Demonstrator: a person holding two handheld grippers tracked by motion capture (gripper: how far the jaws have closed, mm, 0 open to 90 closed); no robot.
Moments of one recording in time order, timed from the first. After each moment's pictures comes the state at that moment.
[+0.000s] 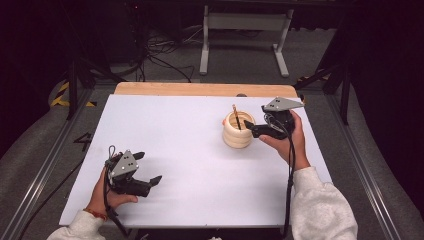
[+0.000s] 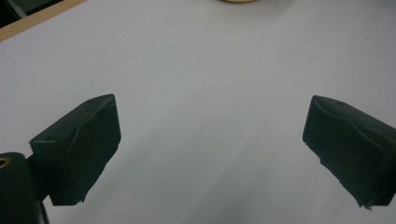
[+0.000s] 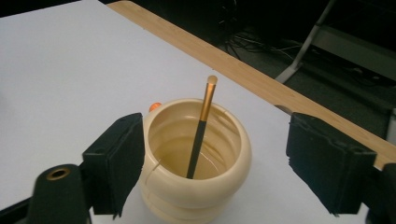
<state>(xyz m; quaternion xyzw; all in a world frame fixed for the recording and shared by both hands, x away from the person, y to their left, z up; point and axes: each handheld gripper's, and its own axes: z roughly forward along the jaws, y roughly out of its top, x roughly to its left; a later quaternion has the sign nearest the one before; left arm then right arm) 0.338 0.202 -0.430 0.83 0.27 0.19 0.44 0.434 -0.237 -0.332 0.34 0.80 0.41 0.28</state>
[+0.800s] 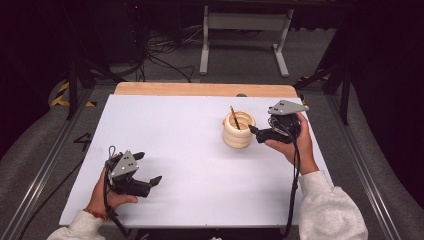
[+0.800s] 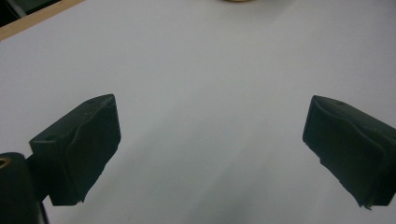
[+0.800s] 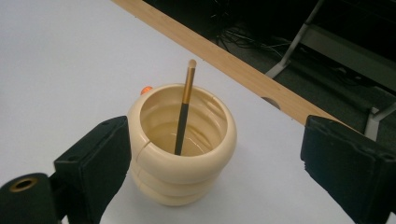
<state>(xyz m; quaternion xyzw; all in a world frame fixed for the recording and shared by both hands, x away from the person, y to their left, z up) 0.338 0.202 -0.431 0.84 0.27 0.19 0.44 0.422 -0.246 -0.329 0.34 0.81 0.38 0.30</state>
